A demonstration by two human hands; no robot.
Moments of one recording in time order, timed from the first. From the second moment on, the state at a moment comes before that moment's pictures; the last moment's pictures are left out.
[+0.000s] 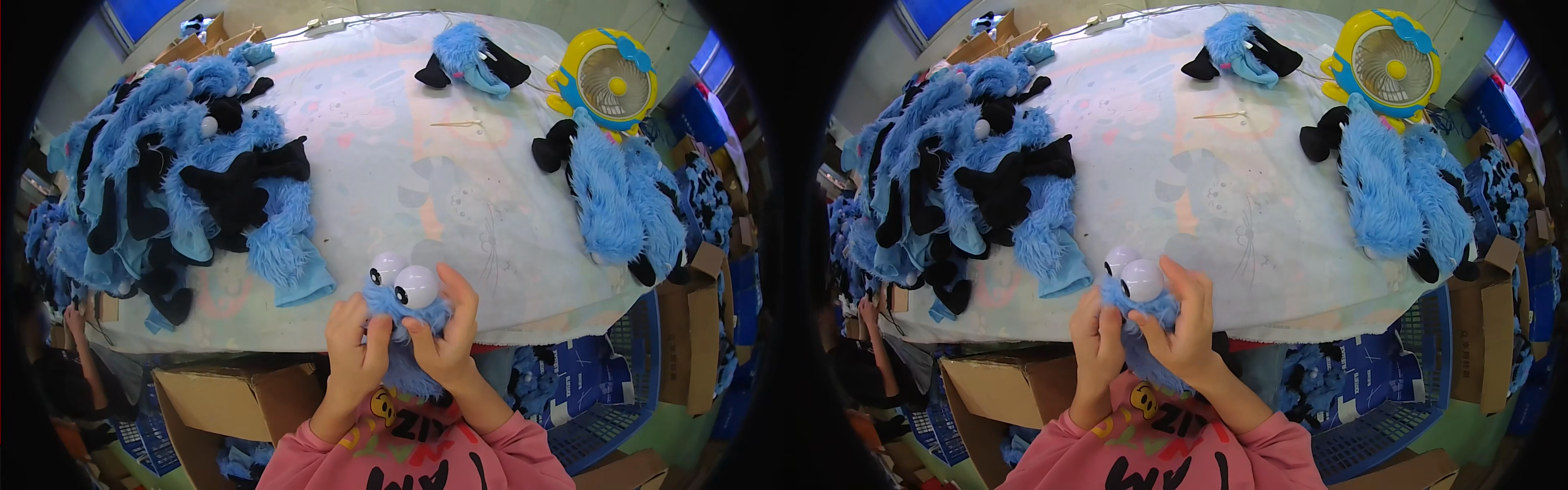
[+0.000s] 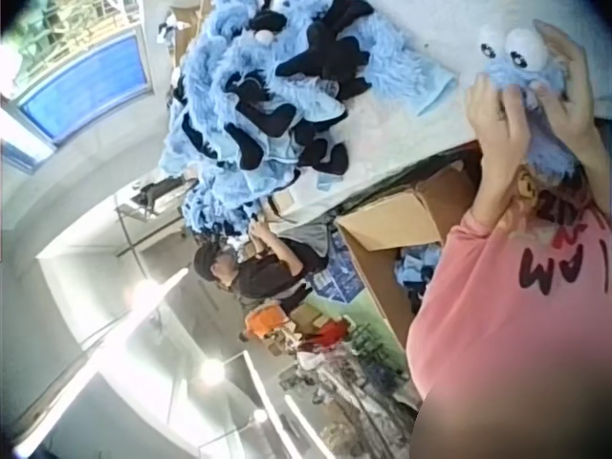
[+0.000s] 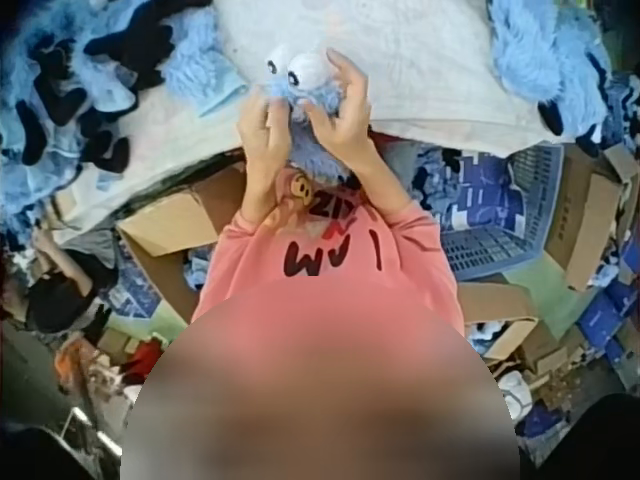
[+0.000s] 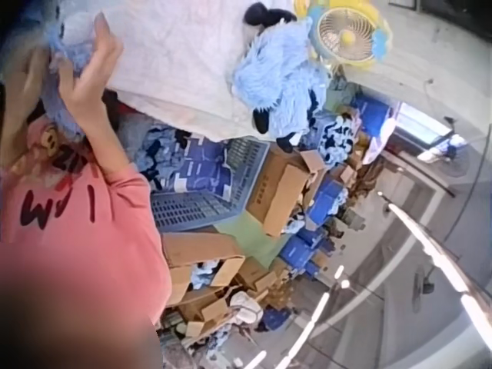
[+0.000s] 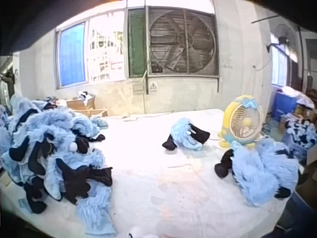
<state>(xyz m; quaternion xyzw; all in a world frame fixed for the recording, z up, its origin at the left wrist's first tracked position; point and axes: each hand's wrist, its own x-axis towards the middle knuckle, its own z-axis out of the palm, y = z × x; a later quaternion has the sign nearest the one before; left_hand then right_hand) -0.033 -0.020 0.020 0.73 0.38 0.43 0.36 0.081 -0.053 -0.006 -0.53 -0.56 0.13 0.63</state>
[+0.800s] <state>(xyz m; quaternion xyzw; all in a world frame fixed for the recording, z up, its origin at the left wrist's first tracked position) -0.022 -0.030 0.006 0.72 0.34 0.51 0.33 0.092 -0.053 0.019 -0.55 -0.53 0.26 0.59</state>
